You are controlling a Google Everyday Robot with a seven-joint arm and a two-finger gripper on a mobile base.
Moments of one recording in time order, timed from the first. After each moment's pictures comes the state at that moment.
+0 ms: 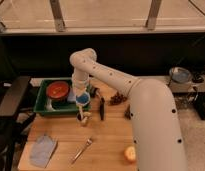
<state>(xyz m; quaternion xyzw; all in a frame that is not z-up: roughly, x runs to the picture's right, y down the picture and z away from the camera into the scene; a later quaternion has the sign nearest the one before) -0.131 0.036 0.853 -0.29 -0.24 -0.33 0.86</state>
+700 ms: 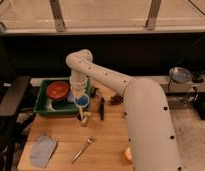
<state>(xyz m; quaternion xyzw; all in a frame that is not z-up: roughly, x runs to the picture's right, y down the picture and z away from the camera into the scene) -0.137 0.048 0.852 -0.32 -0.24 -0.35 0.85</state>
